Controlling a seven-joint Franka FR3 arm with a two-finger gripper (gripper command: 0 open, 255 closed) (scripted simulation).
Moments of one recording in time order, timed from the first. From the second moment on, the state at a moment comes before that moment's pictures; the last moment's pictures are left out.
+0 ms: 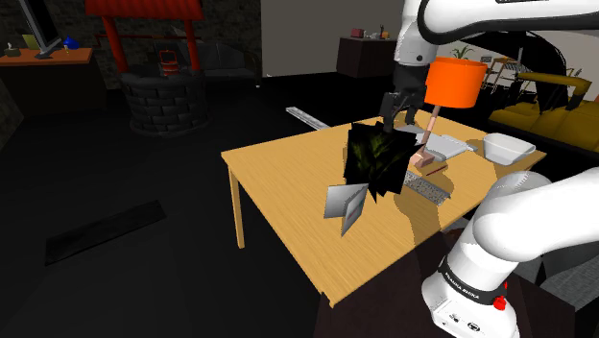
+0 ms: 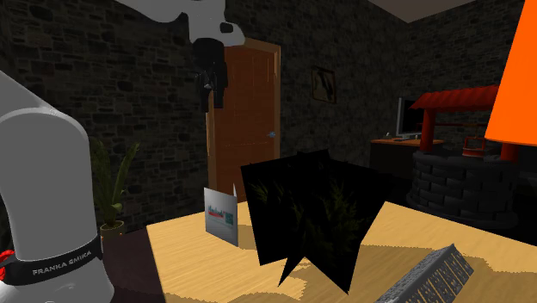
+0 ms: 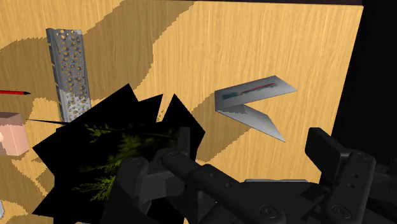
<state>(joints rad) -0.02 -0.79 -0.07 -2.45 -0.12 1.62 0.09</state>
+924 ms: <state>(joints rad) -0.04 -0.59 -0.05 -2.72 -0.18 2.10 0.20</state>
